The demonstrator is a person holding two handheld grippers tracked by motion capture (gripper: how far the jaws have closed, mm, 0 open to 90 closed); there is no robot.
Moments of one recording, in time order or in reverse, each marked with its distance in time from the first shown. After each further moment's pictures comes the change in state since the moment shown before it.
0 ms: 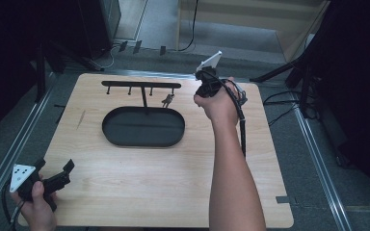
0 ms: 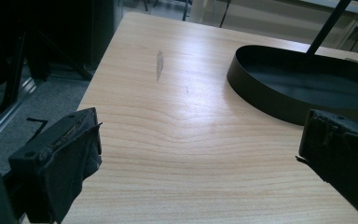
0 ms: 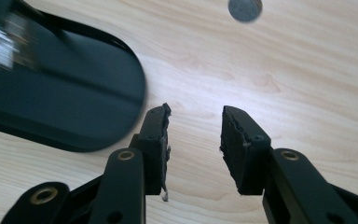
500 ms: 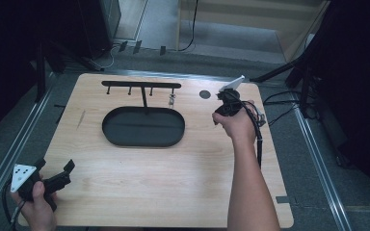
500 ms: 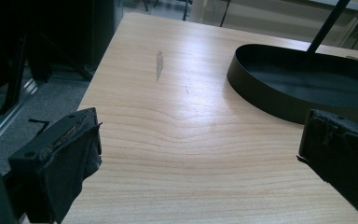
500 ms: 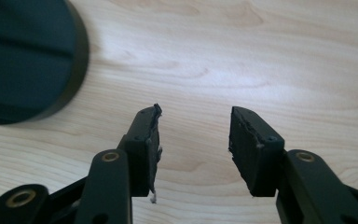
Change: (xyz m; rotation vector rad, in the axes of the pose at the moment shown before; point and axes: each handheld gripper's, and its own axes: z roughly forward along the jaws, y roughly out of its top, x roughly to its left) left arm -0.001 0.000 0.000 0.000 0.004 0.008; right arm -0.058 -0.052 0.044 0.078 0.022 0.109
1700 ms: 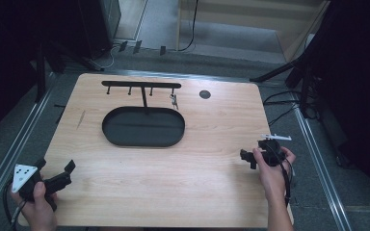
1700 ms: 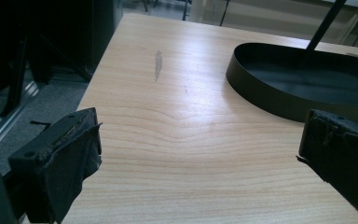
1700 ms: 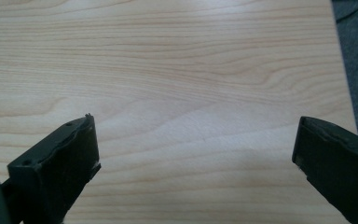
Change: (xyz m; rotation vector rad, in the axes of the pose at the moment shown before) left arm -0.002 0.000 0.000 0.001 0.000 0.019; right arm -0.104 -0.154 0.060 -0.349 -0.005 0.155
